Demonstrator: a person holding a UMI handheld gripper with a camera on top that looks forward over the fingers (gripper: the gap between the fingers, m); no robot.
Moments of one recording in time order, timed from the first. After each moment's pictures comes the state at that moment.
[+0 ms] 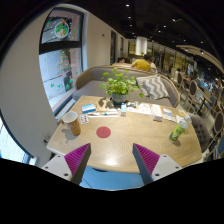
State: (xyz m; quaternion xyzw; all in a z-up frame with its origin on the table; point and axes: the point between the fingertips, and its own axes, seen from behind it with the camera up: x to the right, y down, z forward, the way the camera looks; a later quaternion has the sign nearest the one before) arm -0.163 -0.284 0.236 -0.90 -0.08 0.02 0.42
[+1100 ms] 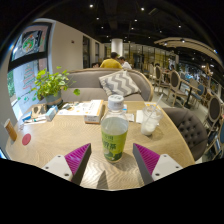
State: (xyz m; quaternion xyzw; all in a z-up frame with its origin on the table) arm 0.234 -0.100 0.090 -0.88 0.01 -0.01 0.47
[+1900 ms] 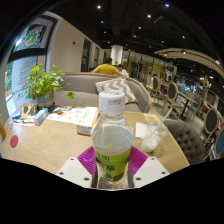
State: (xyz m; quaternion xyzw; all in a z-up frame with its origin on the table) arm 0.239 -0.023 0.081 -0.86 0.00 -0.07 0.50
